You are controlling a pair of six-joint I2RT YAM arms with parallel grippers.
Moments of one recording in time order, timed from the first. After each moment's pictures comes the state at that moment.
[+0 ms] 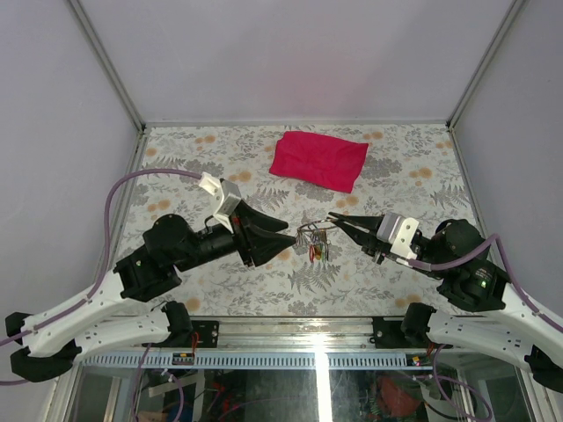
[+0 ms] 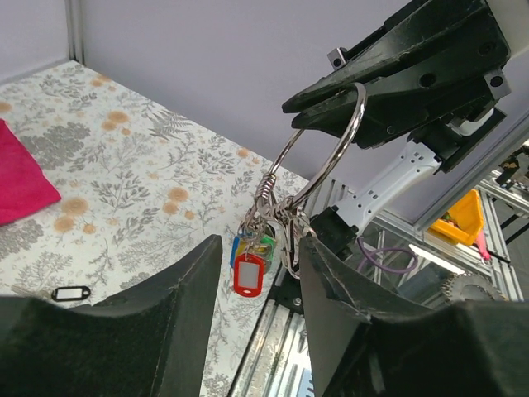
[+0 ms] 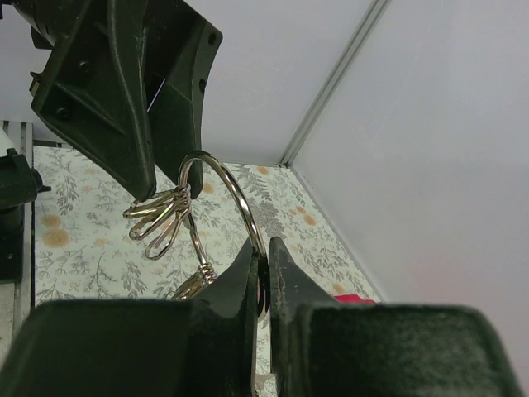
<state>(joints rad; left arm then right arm) -1.07 0.76 0.96 -0.09 0.13 -0.36 1.06 0.65 0.96 -0.14 -0.12 -0.43</state>
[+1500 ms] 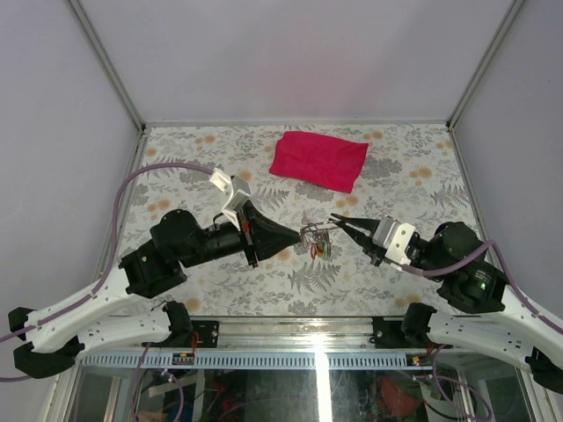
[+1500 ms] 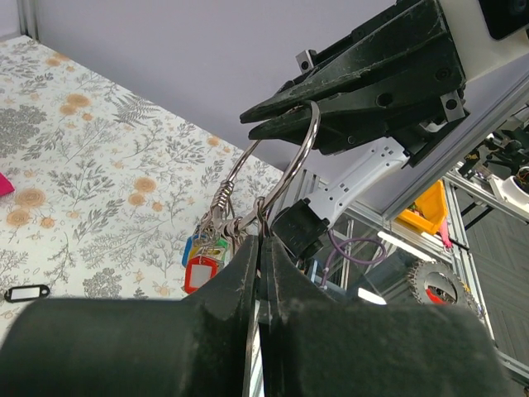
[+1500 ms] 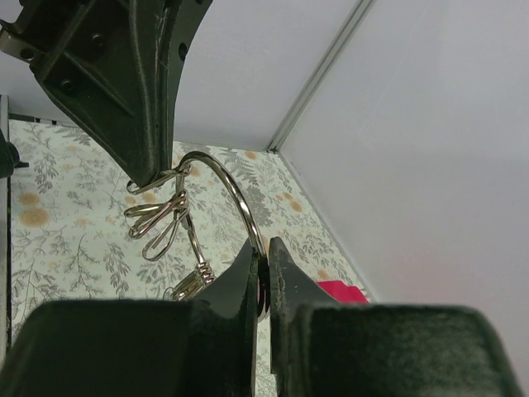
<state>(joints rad) -1.07 0.82 0.99 -0.09 0.21 -0.43 1.06 0.63 0.94 -0.16 -0.09 -0.48</state>
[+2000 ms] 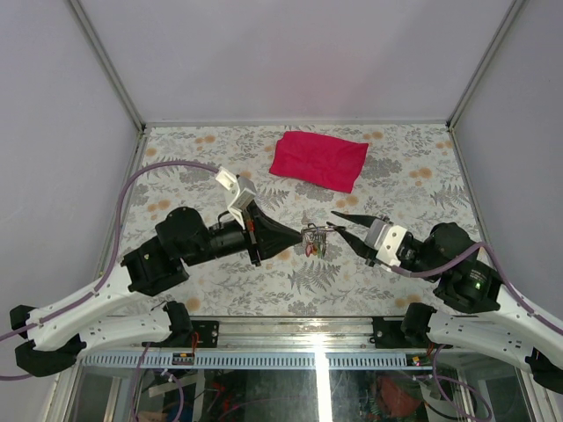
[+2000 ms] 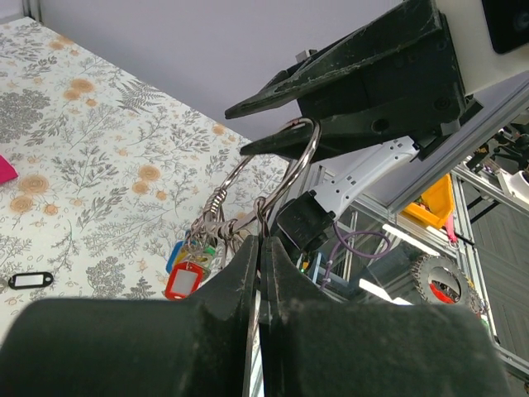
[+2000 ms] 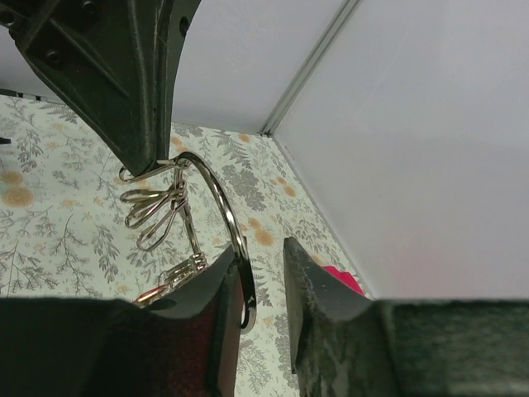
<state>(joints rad) -1.07 0.84 1.01 -0.13 0.20 -0.42 1.06 0.63 0.91 -0.17 -0.06 -0.52</state>
